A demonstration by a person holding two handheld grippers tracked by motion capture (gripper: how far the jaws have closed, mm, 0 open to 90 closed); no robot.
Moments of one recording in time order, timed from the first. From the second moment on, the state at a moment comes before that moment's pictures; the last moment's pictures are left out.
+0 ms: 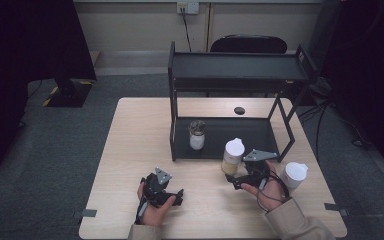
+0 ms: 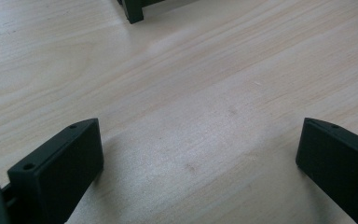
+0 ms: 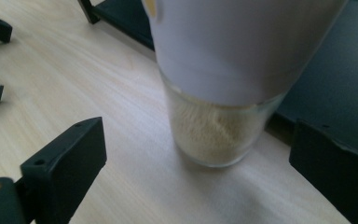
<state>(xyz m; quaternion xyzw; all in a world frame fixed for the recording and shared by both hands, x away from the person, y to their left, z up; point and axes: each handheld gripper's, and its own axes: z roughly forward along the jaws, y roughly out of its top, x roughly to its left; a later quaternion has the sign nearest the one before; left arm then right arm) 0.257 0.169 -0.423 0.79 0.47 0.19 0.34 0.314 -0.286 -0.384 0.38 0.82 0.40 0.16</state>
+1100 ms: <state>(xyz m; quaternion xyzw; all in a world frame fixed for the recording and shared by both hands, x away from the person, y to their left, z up) 0.257 0.169 -0.423 0.79 0.47 0.19 0.34 0.334 -0.291 -0.398 0.37 0.79 0.45 0.17</state>
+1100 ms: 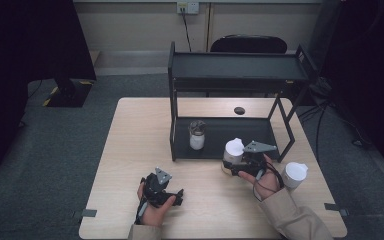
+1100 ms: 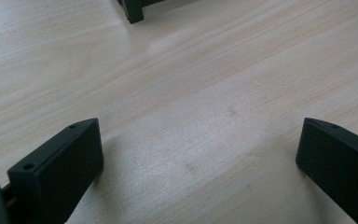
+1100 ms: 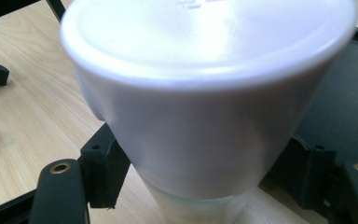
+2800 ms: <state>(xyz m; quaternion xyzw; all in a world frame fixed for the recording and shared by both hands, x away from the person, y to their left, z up) 0.257 0.169 -0.423 0.79 0.47 0.19 0.34 0.337 -0.274 -0.370 0.35 0.80 0.45 0.20</state>
